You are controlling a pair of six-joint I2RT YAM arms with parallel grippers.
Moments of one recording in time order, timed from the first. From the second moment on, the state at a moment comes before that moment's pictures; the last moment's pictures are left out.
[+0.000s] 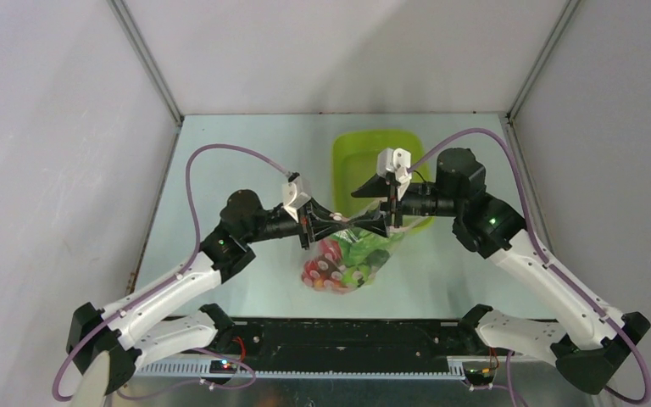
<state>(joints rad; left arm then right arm) -0.74 0.98 0.72 0.32 0.66 -0.17 0.70 1.05 1.19 -0.34 -0.74 -0.22</state>
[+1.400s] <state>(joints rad) -0.74 0.92 0.72 0.24 0.64 -0.15 0.81 1.15 1.25 -0.37 -0.69 -0.28</state>
